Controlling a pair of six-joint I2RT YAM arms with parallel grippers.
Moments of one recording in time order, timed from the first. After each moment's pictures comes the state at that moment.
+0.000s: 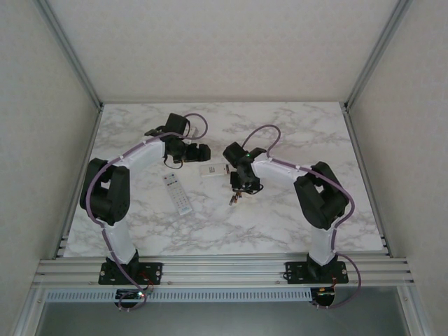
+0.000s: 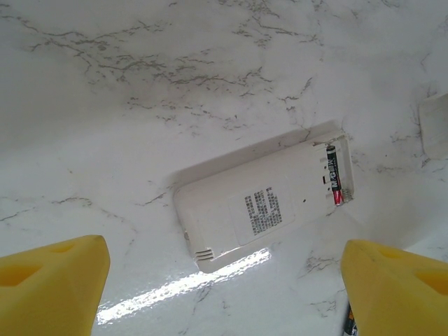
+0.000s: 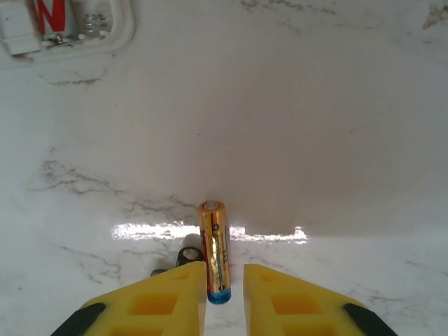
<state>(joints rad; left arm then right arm) -0.32 1.85 1.36 -0.57 0.30 -0.34 0.73 1.90 1.32 -0.80 0.03 0.70</state>
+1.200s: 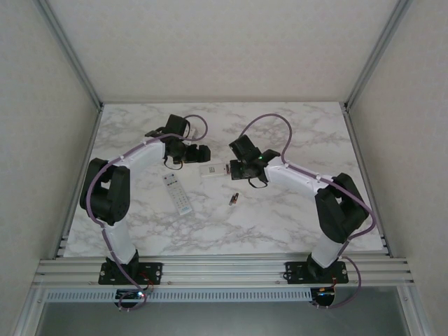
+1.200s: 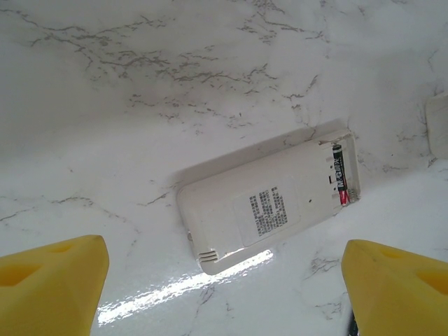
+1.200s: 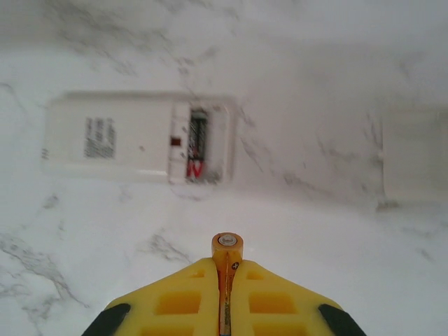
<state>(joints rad) -0.32 1.85 1.34 -0.56 0.30 -0.34 0.72 1.71 1.21 -0.49 0.13 0.47</state>
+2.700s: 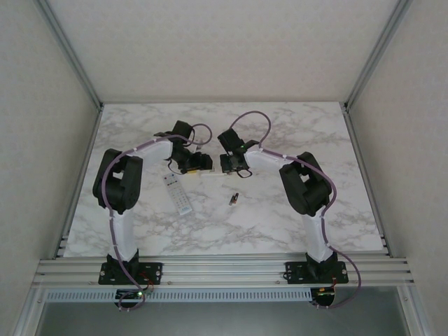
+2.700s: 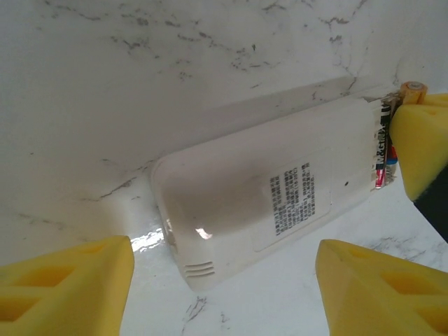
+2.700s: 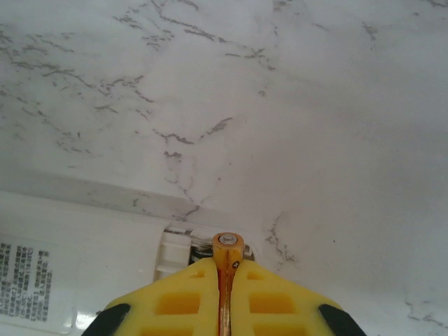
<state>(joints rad) -0.32 2.02 1.39 -0.62 0.44 -0.34 0.68 2.10 1.50 -0.51 0.09 0.43</state>
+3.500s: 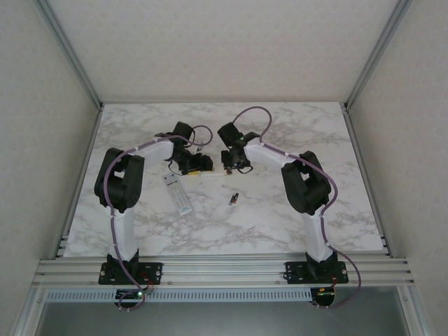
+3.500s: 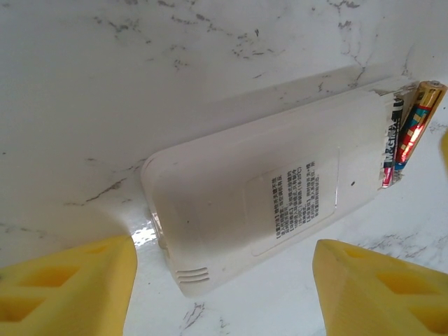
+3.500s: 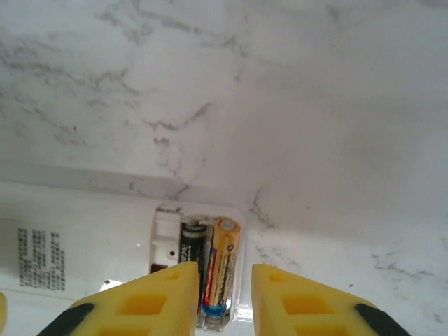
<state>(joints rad) -0.32 2.03 1.39 -0.62 0.46 -0.34 0.66 2.11 1.63 -0.70 0.07 0.49</state>
